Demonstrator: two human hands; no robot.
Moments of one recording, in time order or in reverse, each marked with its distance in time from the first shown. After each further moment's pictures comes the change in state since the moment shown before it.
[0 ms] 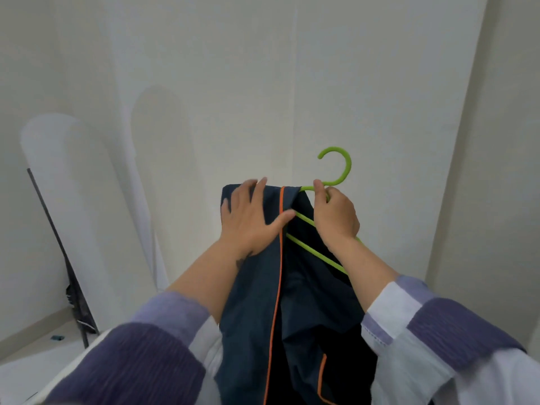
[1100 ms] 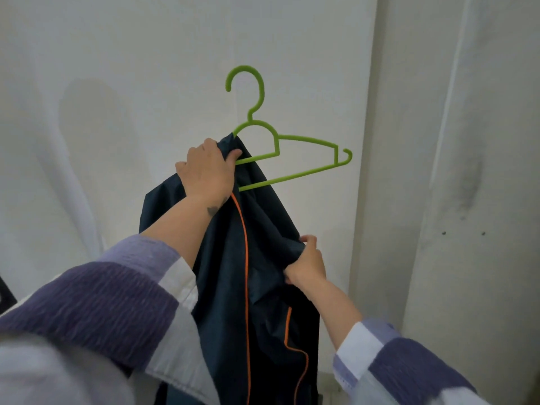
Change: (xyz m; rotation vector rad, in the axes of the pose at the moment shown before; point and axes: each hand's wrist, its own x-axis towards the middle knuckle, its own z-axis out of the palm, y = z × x) left_hand -0.015 0.075 -0.069 0.114 0.268 -0.101; right_hand -0.150 0.054 -0.069 -0.039 -0.237 0.440
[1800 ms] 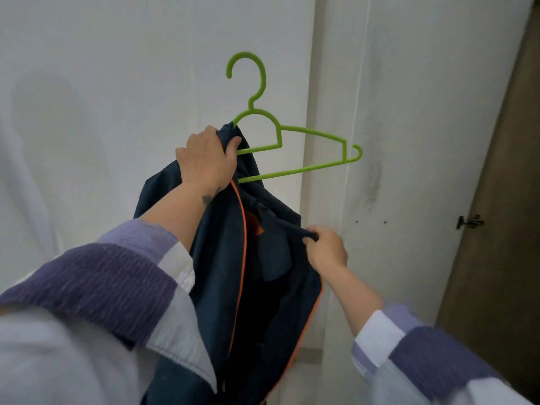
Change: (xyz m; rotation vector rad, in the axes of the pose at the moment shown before) left_hand -0.078 0.111 -0.078 -0.223 -0.014 0.081; right_hand -0.070 0.059 -0.172 -0.156 0.280 -0.134
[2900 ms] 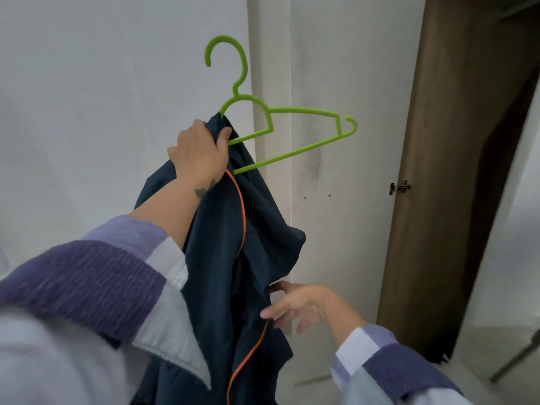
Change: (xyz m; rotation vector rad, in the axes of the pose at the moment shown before) left_hand -0.059 0.098 -0.009 -0.131 -0.067 0.015; right_hand -0.107 0.084 -0.061 0.180 -1.026 0.471
